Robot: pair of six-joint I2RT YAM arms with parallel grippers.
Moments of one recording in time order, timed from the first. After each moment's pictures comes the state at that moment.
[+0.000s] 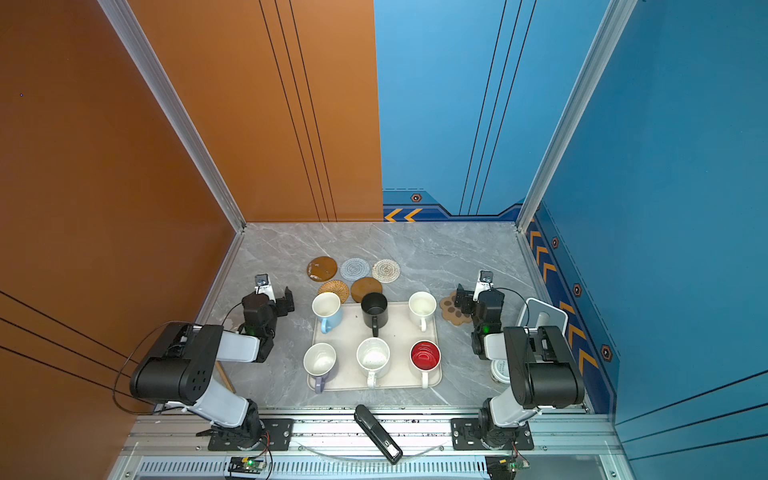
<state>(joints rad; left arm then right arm) -0.05 1.58 0.34 0.90 -0.31 -0.03 0.01 1.55 0.36 0.85 0.12 0.06</state>
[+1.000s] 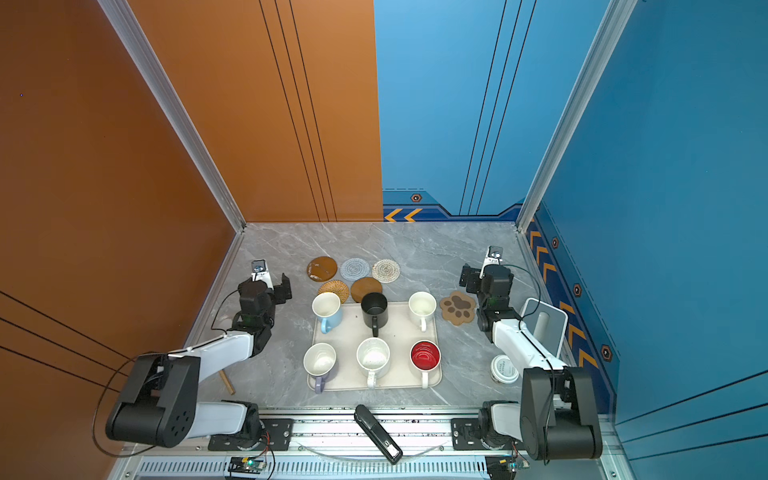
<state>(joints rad) -0.11 1.32 0.47 0.56 -0.40 -0.01 0.02 1.28 0.70 0.17 0.17 0.11</state>
